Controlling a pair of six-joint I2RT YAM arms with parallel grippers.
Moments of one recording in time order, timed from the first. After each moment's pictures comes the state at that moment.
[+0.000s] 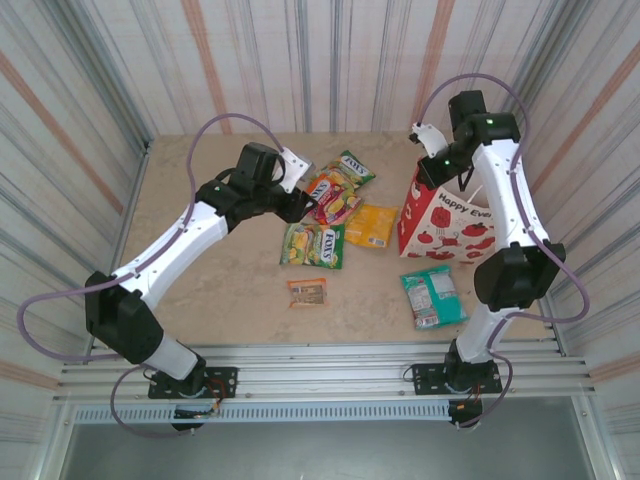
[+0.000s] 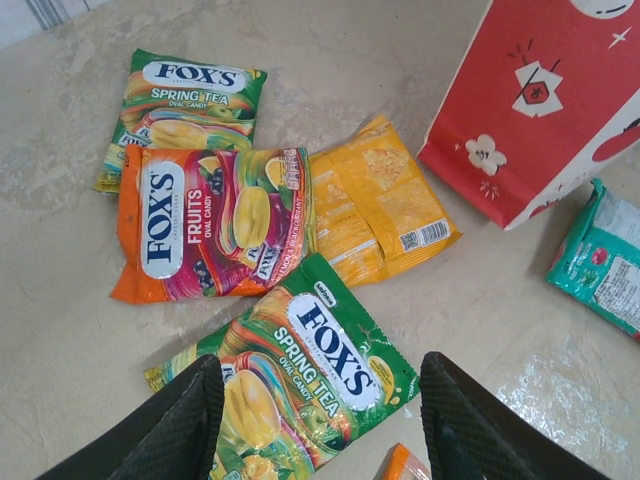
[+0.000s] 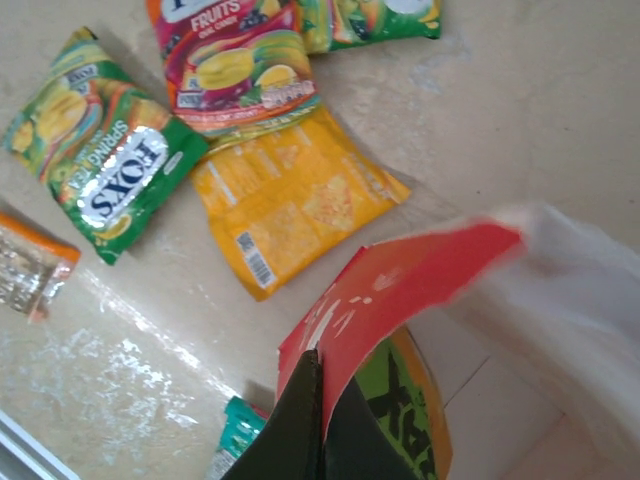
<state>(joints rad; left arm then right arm) -0.56 1.52 1.41 -0.61 0.24 0.07 0.10 1.79 1.99 -1.37 -0.28 -0.46</state>
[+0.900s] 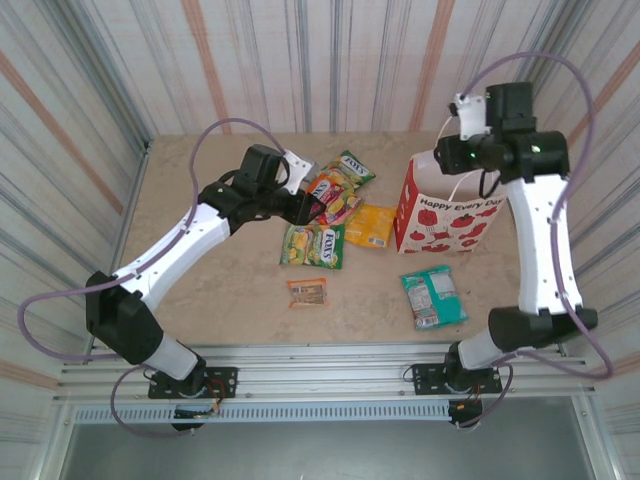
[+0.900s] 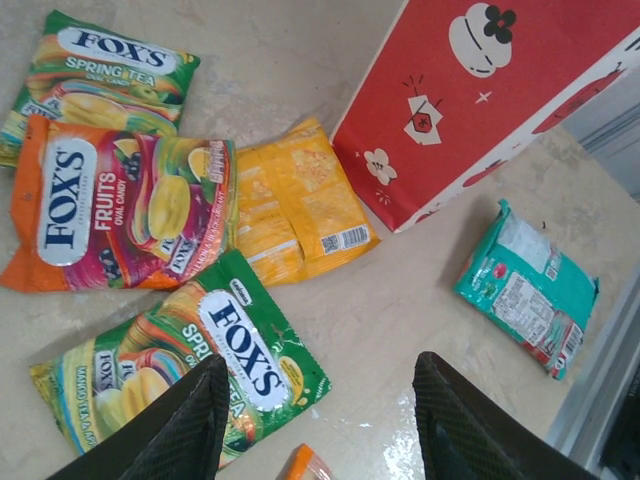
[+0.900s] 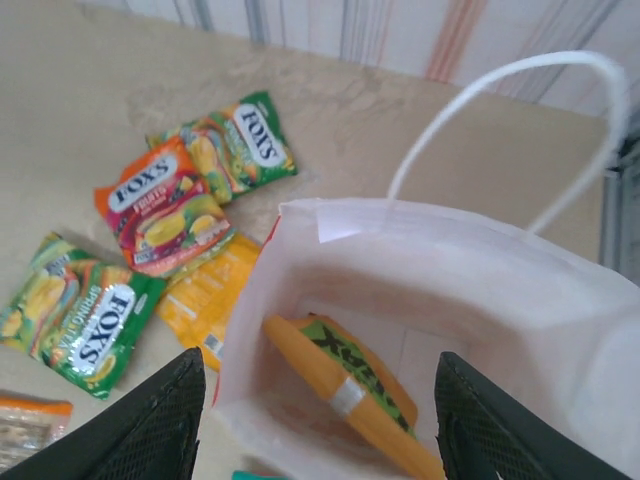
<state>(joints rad) -0.59 1.52 1.41 -0.60 0.35 -0.09 0.10 1.47 2.00 -1.27 -0.09 -0.10</state>
